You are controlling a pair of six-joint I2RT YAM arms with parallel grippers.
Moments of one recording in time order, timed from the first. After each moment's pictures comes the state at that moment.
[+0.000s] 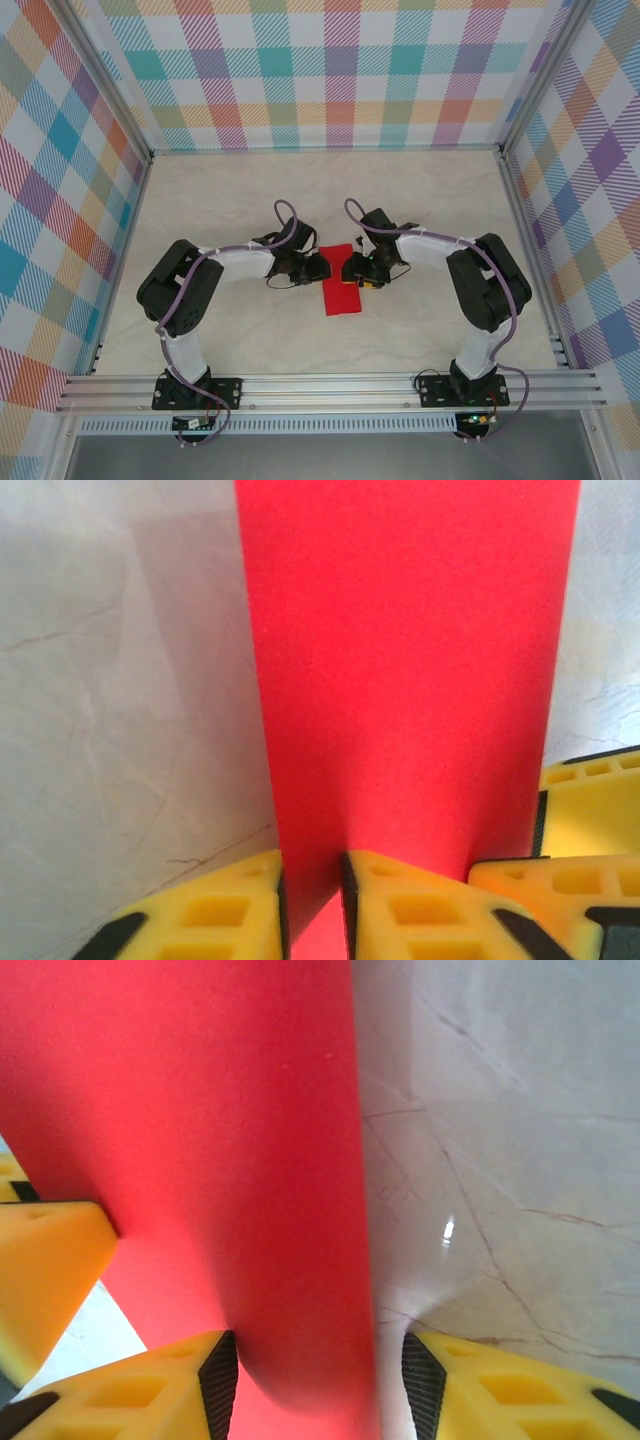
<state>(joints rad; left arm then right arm) -0.63 1.82 1.00 -0.20 0.35 -0.76 0.56 1.81 1.05 -0.56 -0.41 0.59</state>
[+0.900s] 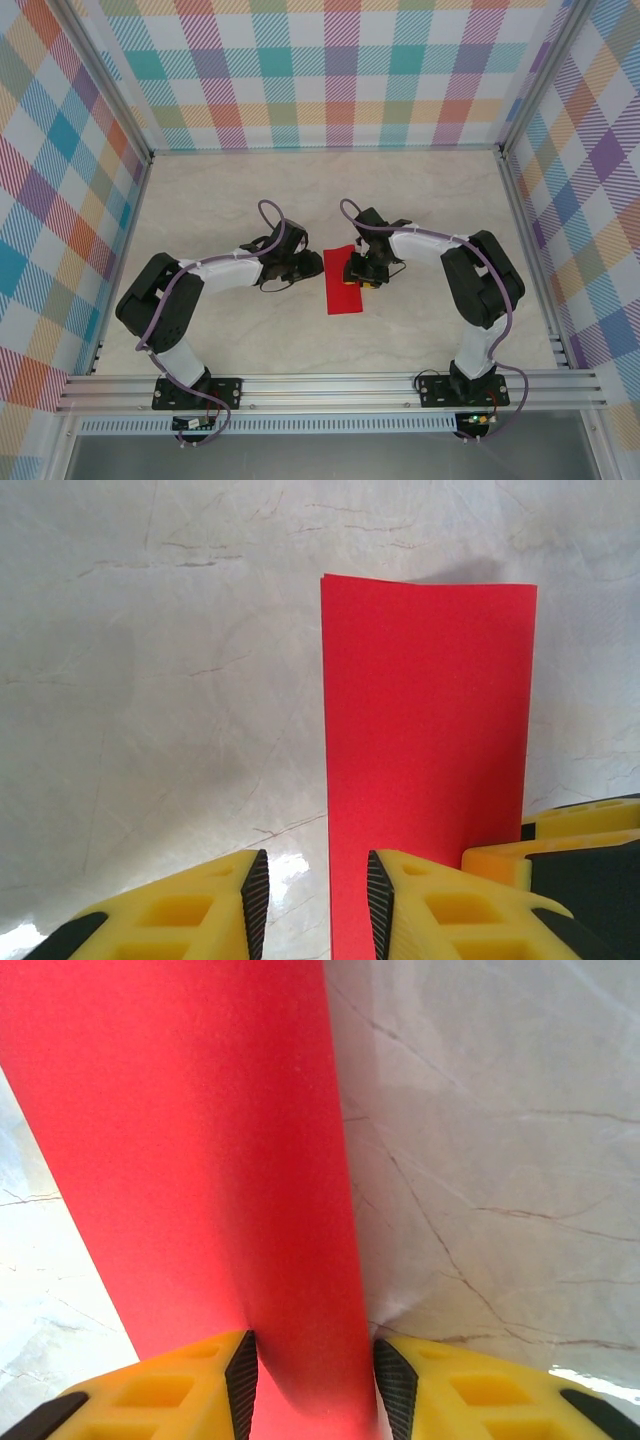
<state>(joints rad) -0.63 1.68 0.89 -0.14 0.19 -0.82 0.58 1.84 1.10 -0.63 -0.32 0.65</state>
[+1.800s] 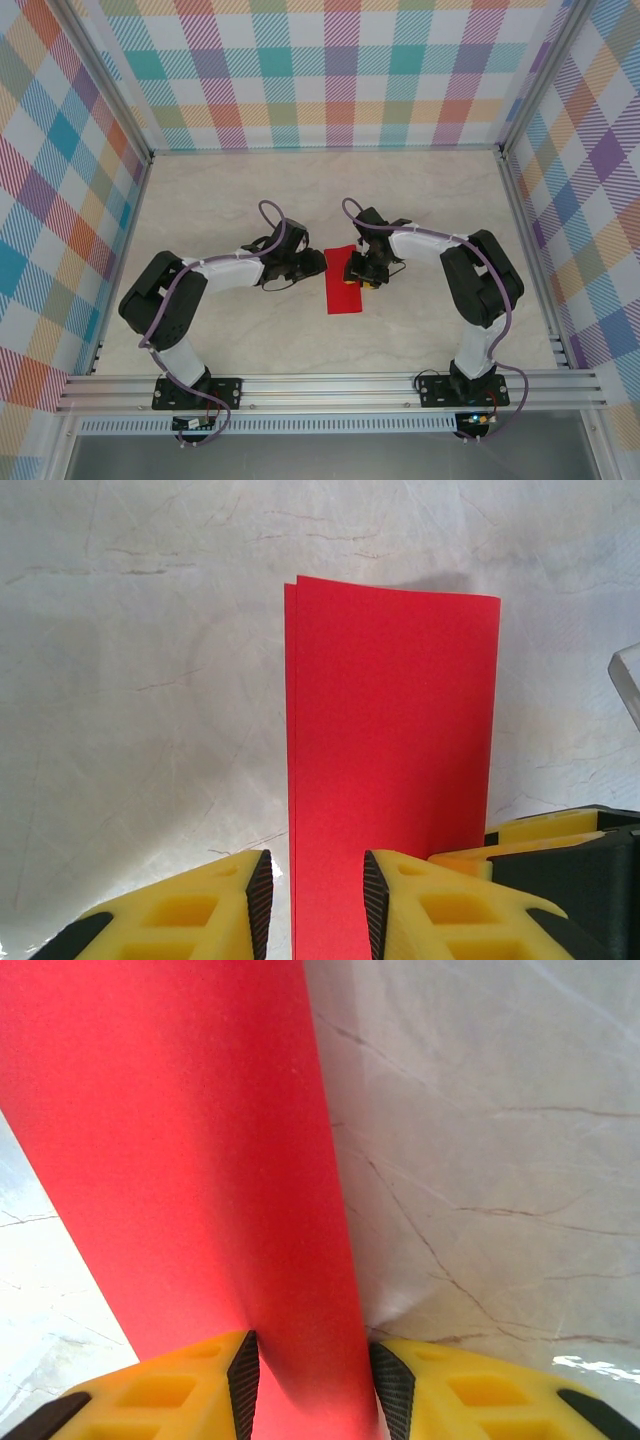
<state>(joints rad) -0.63 1.71 0.89 -0.08 0.23 -0.86 0.58 1.85 1.11 -0.64 -0.32 0.70</state>
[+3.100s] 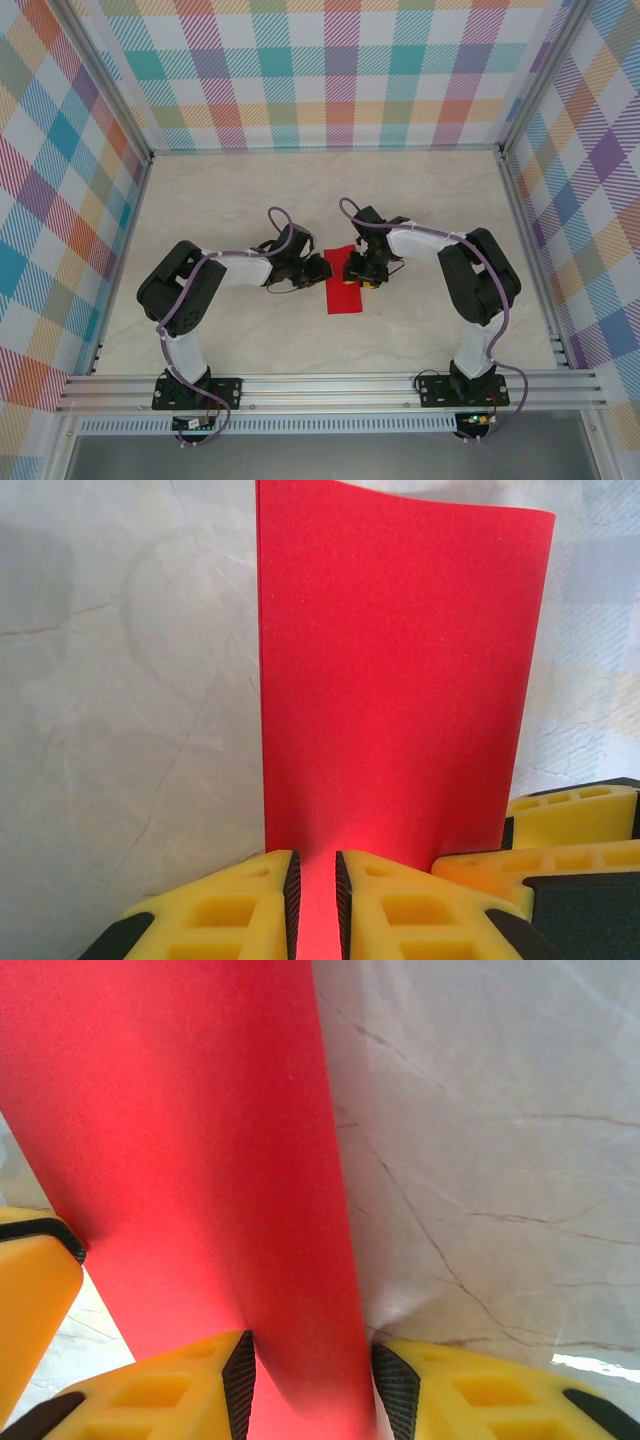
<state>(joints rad) -0.63 1.83 0.89 0.03 0.38 -0.89 0.58 1.88 1.14 -0.67 -0.33 0.66</state>
